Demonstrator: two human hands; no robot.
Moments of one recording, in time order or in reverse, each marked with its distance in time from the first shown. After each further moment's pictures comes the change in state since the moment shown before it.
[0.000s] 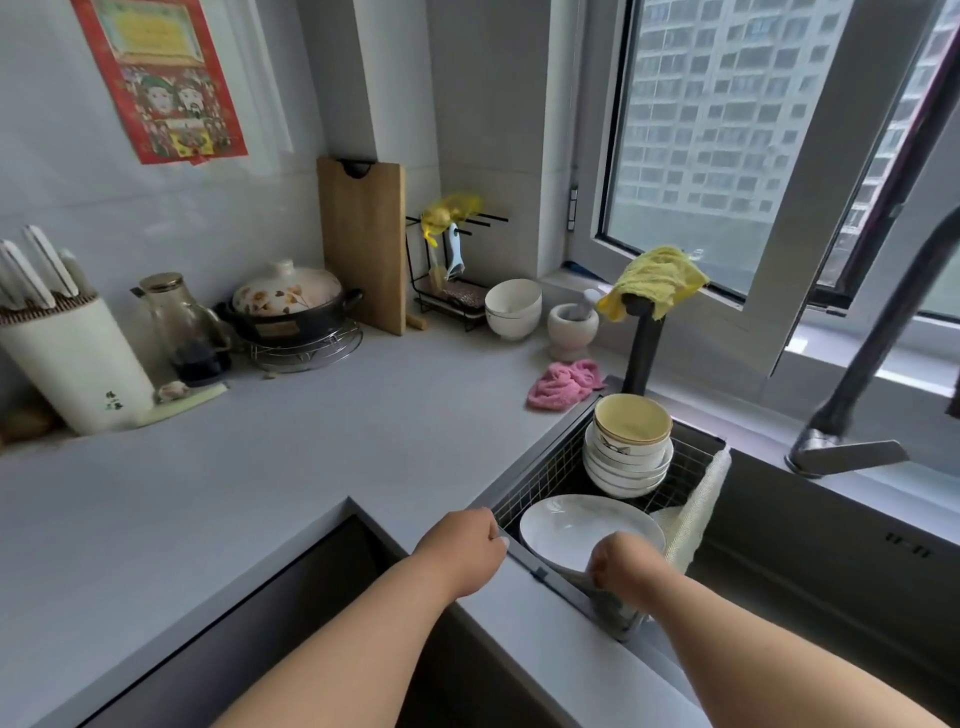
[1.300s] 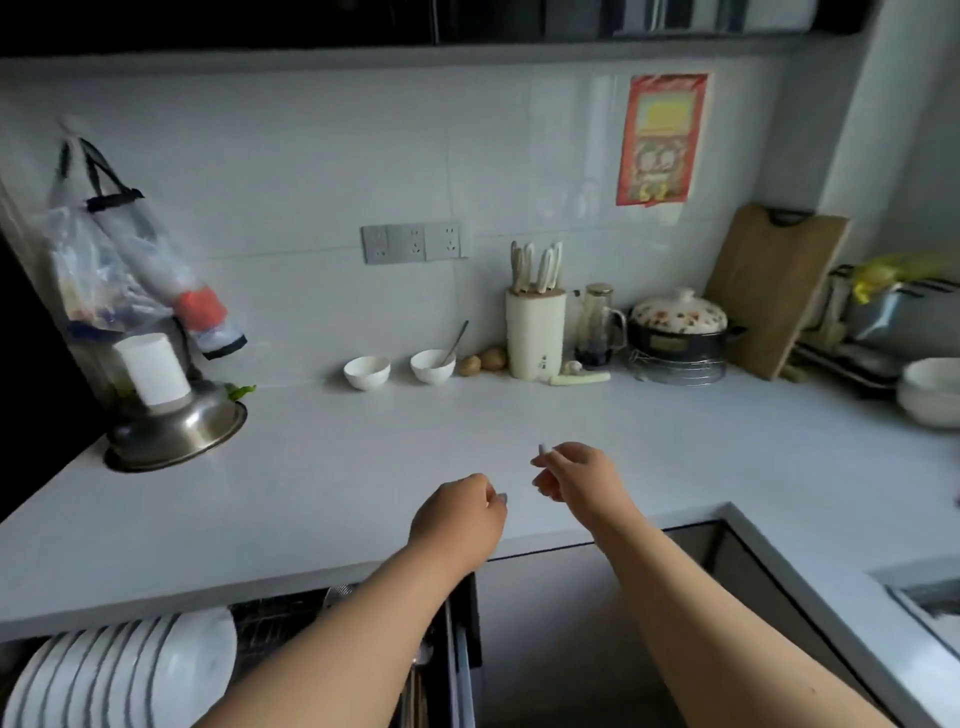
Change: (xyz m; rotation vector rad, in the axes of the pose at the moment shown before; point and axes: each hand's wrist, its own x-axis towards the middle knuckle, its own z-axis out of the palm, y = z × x) left_hand -0.360 -0.268 -0.131 -0.090 0.699 -0.602; right_hand -0.239 -0.473 0.080 0.825 -0.098 -0.762
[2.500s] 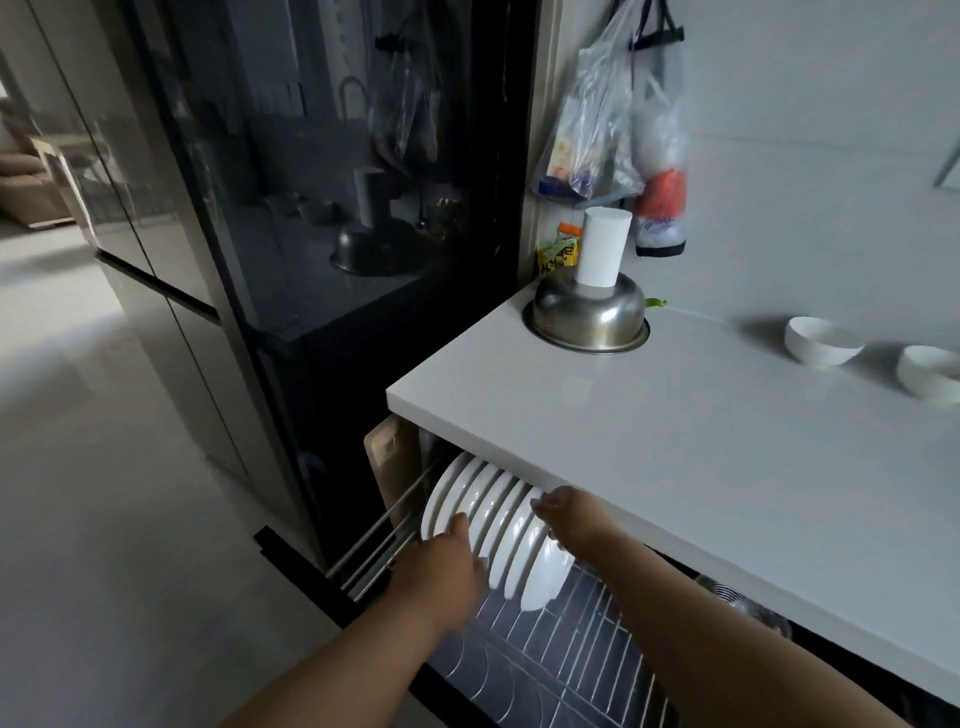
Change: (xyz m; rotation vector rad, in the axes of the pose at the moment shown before) left_hand -0.120 -0.491 -0.059 0.097 0.092 -0.609; right_hand -0.019 0.038 0.552 -0.618 -0.825 -0.177
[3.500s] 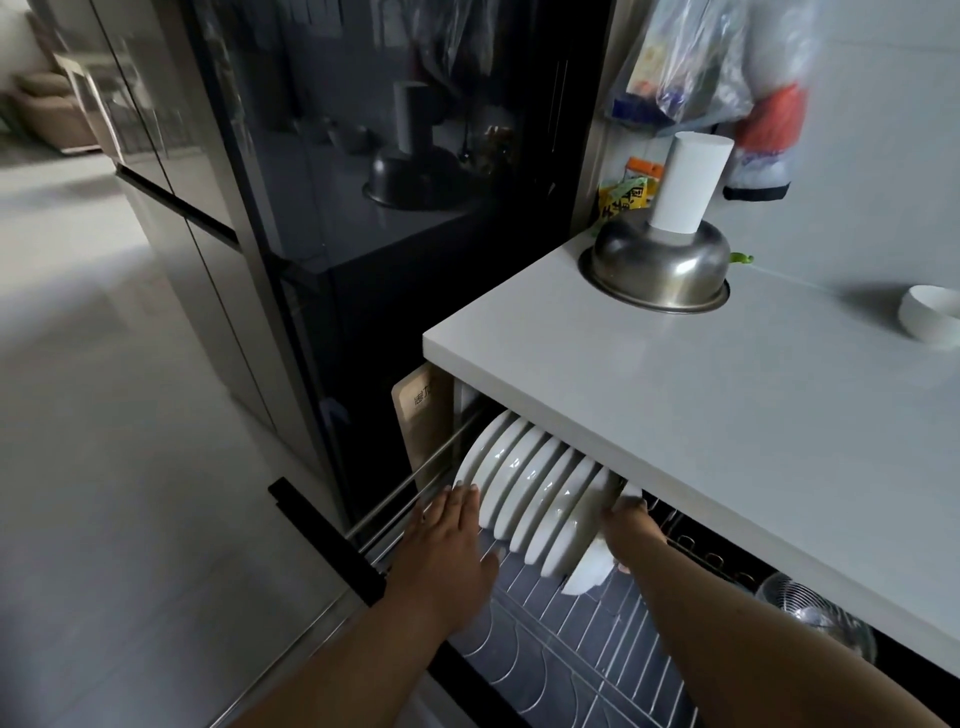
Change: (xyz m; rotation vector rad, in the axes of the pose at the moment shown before) left_hand 0.025 -0.064 0.059 0.147 -0.012 0.032; right_hand 0.073 0.081 0.064 -0.005 0.132 0.361
